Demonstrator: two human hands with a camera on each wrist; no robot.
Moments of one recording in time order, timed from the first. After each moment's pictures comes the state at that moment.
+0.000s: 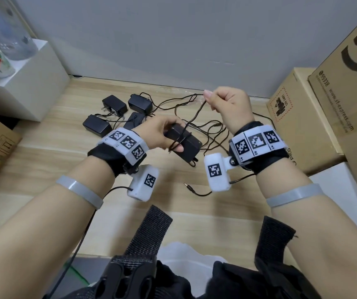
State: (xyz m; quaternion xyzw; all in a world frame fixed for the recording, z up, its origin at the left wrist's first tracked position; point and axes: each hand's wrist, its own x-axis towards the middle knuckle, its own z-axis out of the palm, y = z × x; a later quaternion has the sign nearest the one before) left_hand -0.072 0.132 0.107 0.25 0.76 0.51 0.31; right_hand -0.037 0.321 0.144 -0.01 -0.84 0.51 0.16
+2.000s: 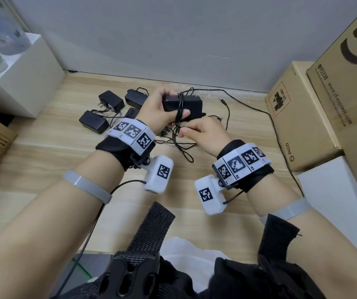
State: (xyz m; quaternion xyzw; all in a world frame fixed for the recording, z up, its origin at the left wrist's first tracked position) left_hand -0.072 0.154 0.117 0.12 0.74 0.65 0.14; right_hand -0.004 0.290 0.125 0.01 -0.93 0.37 -0.07
